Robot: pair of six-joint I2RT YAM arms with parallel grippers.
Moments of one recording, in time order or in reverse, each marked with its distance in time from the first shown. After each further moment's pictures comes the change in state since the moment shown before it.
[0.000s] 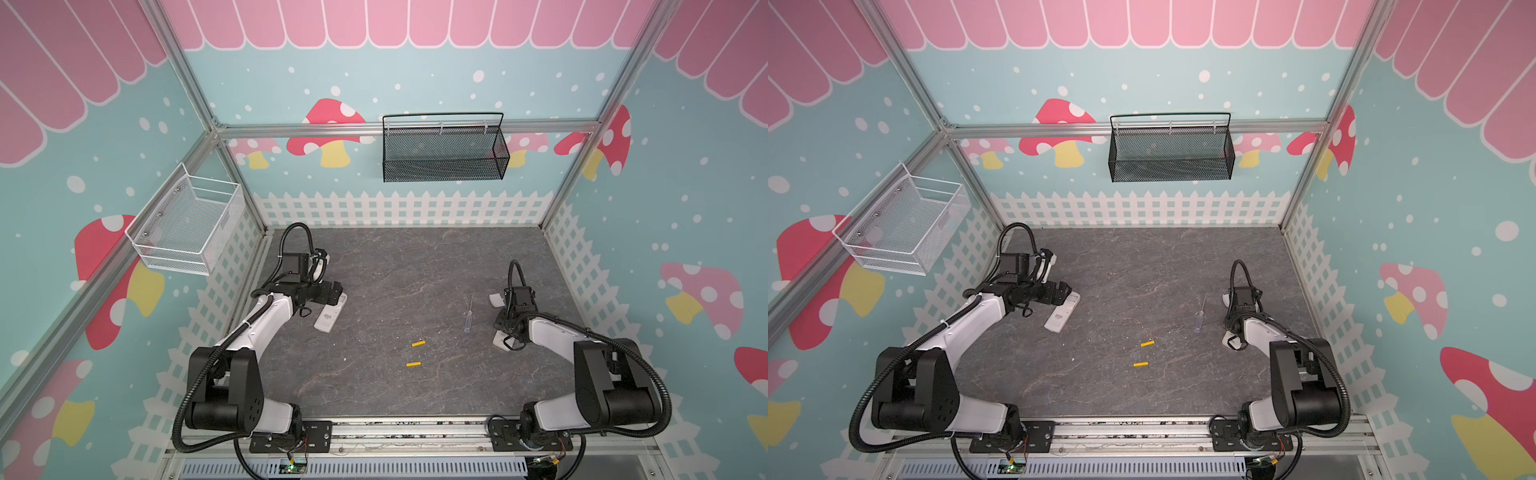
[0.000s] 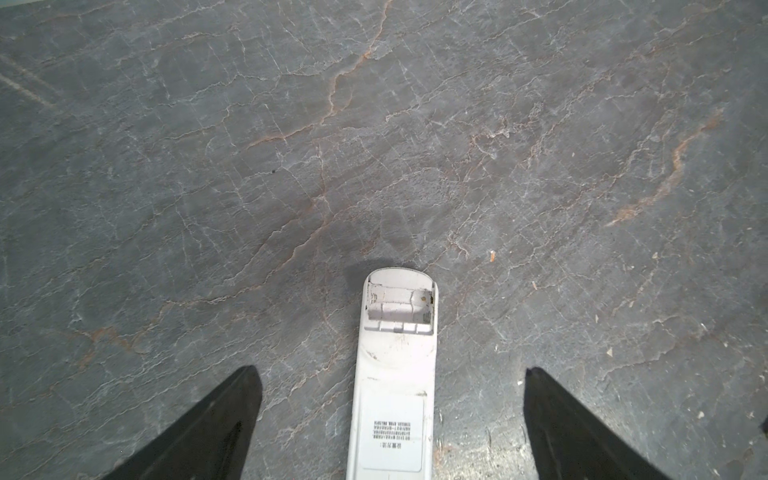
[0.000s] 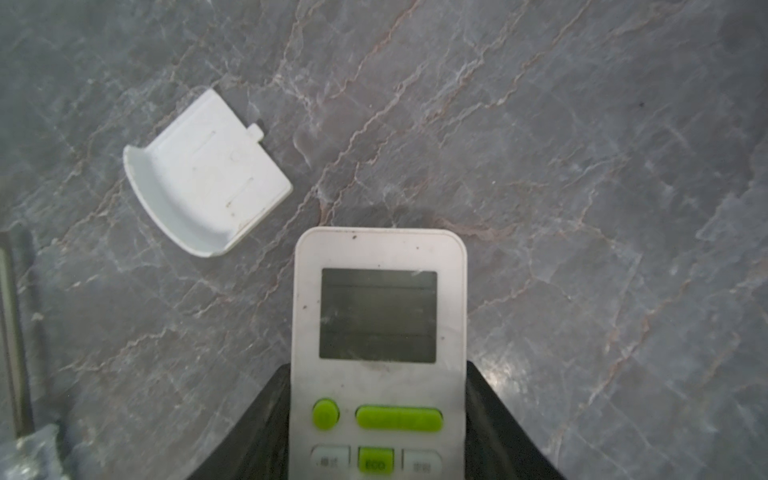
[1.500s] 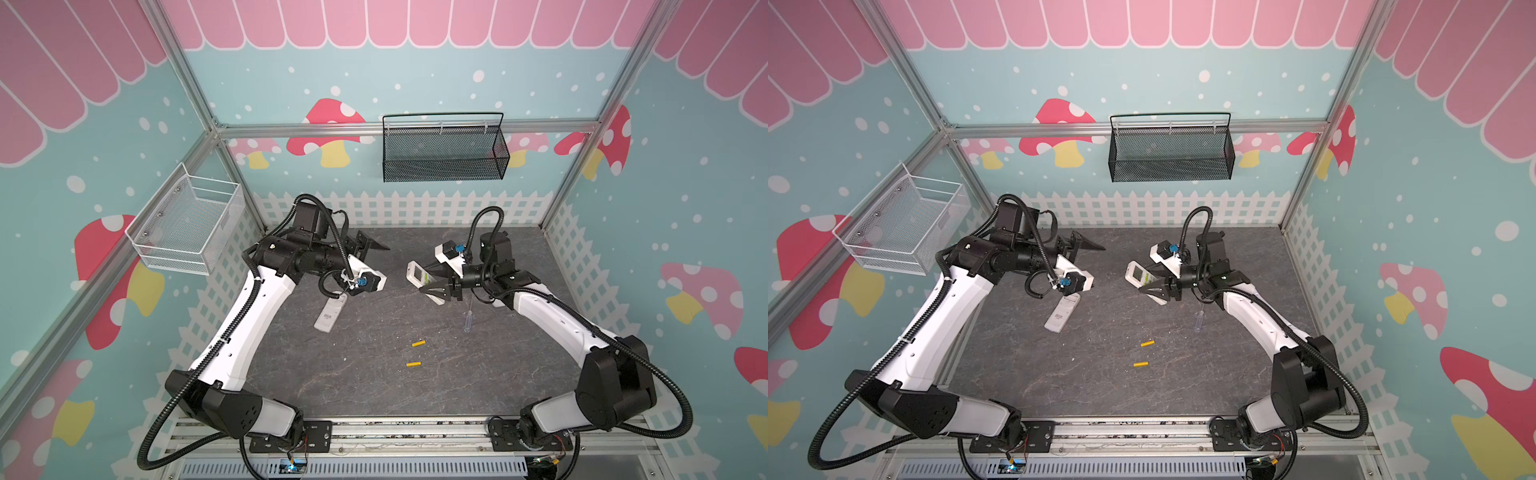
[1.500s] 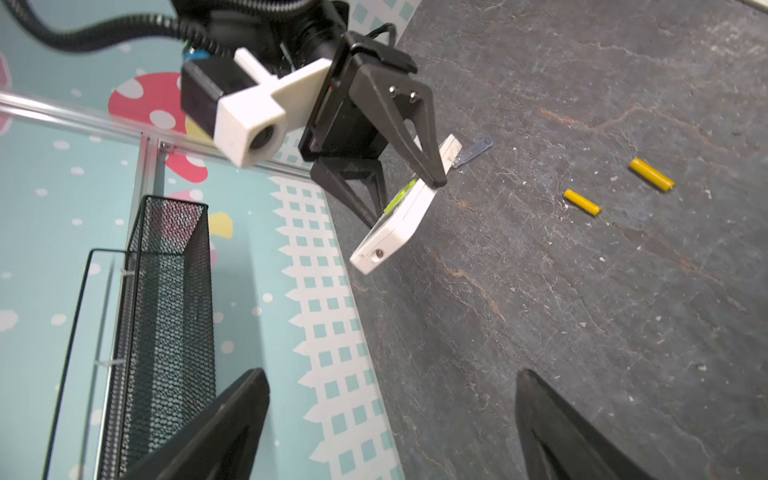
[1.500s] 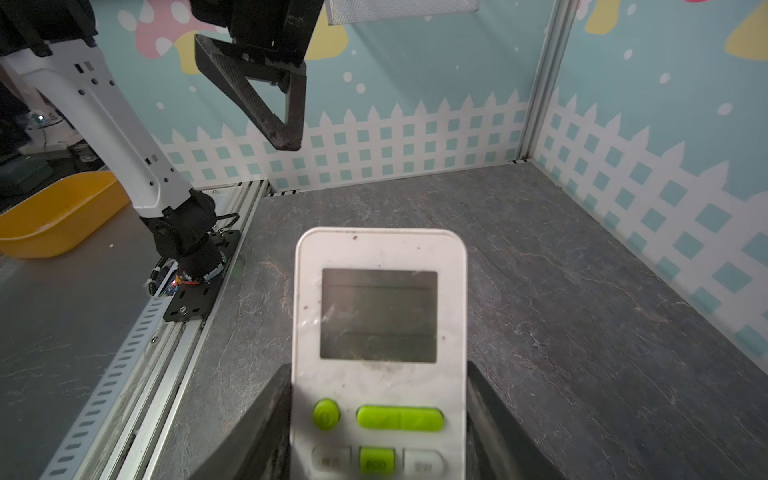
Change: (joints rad) left arm -0.301 0.009 0.710 -0.644 0.505 1.672; right arm 0.299 0.062 0.529 0.105 -1.318 -0.972
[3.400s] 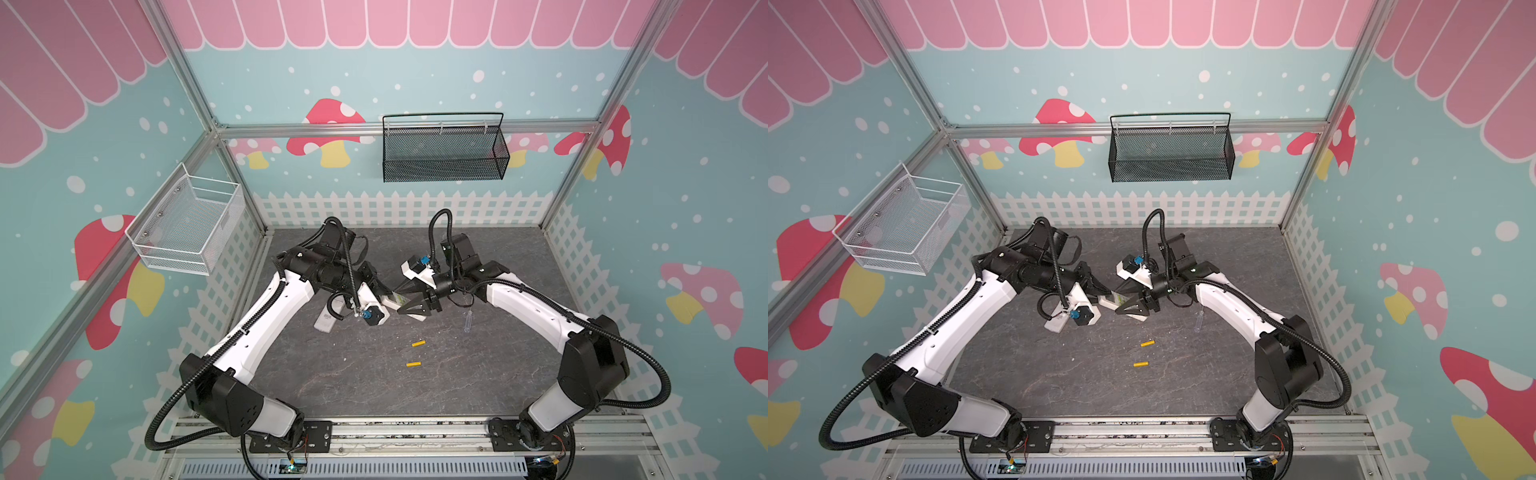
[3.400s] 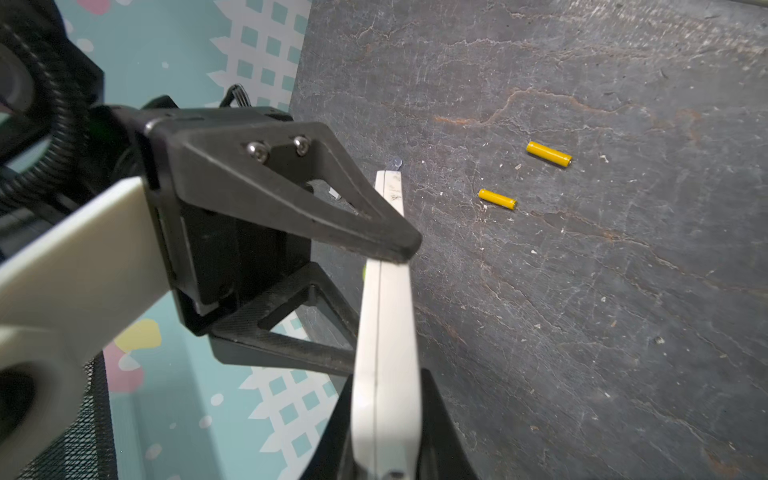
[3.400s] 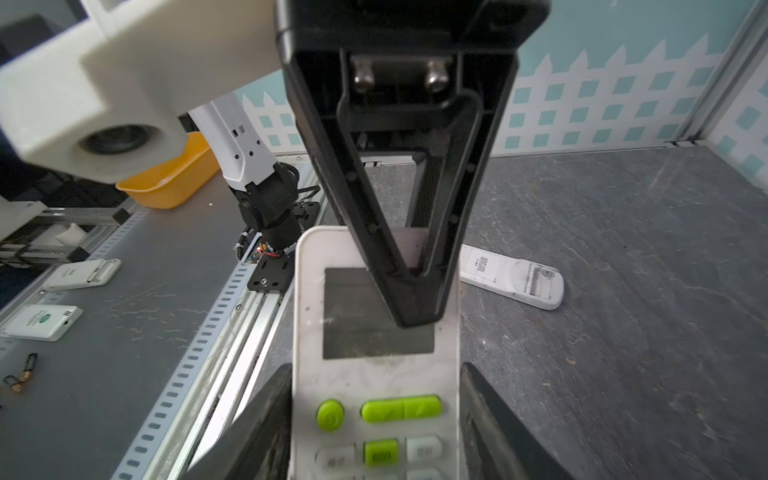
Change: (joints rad) left arm -0.085 0.021 -0.168 -0.031 -0.064 0.235; right arm 0.175 0.092 0.150 -0.267 0.014 -0.163
